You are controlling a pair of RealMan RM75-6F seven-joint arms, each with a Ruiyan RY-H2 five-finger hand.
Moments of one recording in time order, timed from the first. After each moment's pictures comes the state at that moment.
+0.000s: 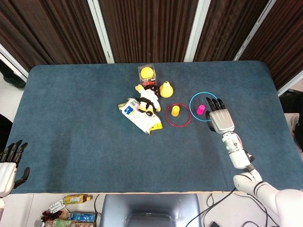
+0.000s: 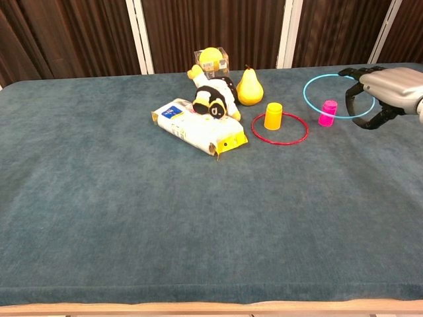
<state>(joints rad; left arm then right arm) -0.07 -1.10 -0.03 -1.59 1.50 1.48 0.09 0.65 -1.69 0.21 -0.75 -1.38 0.94 -0.02</state>
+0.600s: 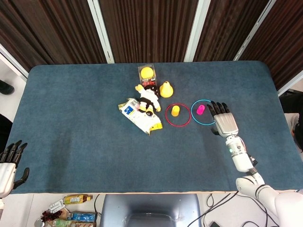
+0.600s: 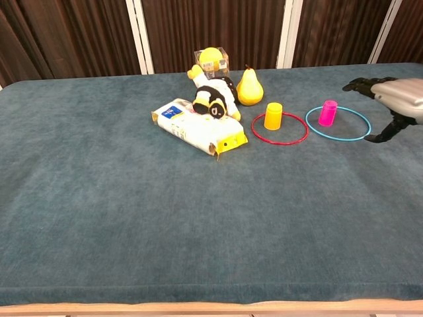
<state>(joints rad) -0.07 -1.09 -0.02 -1.59 1.50 1.49 0.08 0.62 -1.68 0.18 -0.74 -1.36 0.97 0.02</state>
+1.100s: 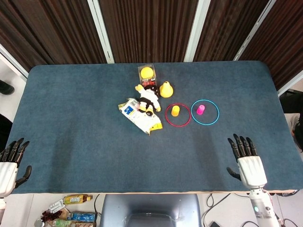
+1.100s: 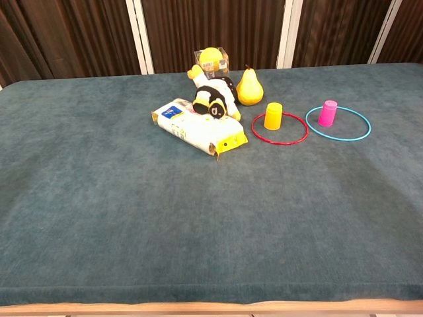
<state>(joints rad) -0.07 -1.14 -0.03 -1.53 1.57 1.55 0.05 0.15 -1.38 -0.05 -1.51 -1.55 1.62 -0.31</state>
